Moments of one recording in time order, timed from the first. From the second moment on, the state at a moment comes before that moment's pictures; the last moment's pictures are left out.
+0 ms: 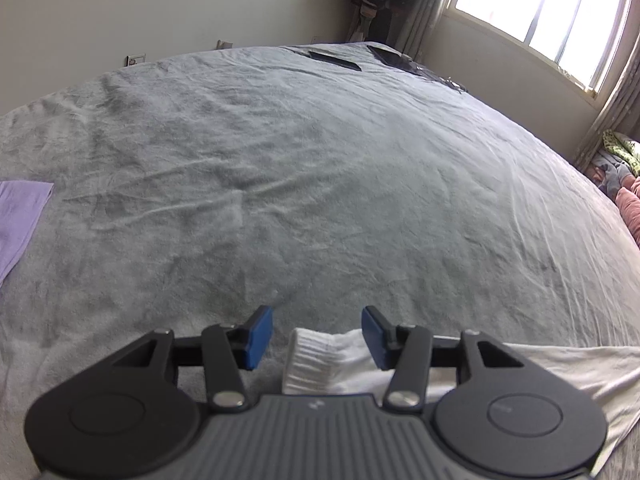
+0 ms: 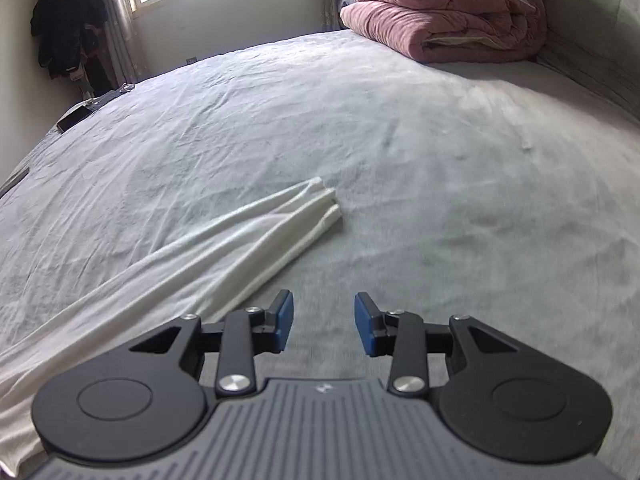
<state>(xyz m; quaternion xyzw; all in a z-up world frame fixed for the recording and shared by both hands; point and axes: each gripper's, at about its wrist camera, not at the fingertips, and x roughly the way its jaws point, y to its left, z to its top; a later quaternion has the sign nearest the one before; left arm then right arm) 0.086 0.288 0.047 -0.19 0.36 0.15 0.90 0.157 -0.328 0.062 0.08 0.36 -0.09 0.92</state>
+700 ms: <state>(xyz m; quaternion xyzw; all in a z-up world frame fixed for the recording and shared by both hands) 0.109 0.272 0.034 -0.14 0.38 0.17 0.90 0.220 -0.363 0.039 0.05 0.35 -0.10 0.93</state>
